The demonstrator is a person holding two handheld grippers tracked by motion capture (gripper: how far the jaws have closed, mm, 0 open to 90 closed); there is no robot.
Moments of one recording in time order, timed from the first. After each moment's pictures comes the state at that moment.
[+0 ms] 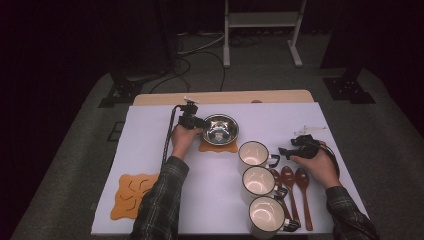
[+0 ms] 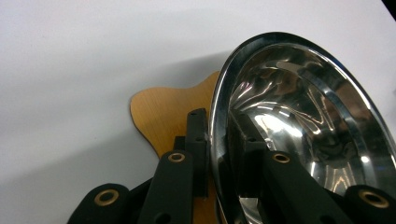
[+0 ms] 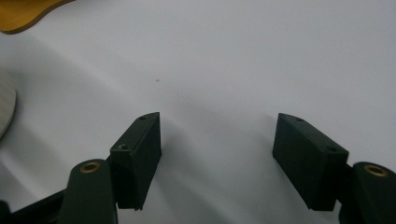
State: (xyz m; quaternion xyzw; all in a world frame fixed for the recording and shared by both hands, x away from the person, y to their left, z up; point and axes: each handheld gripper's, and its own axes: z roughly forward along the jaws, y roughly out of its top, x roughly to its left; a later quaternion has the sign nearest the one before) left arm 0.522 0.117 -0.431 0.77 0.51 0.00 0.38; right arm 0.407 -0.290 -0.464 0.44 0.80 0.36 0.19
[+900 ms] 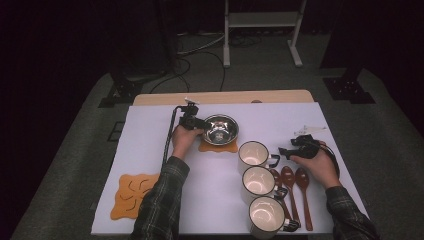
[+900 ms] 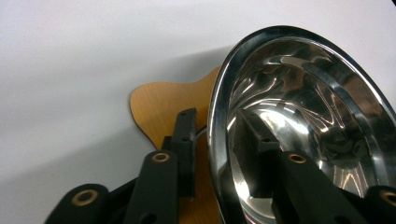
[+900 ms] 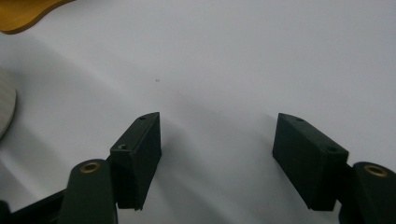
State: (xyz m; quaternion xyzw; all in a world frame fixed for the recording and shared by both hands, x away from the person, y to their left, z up) left arm 0.523 0.116 -0.436 0.77 0.51 0.00 0.37; right arm 0.407 -0.290 -0.464 0.44 0.80 0.36 0.19
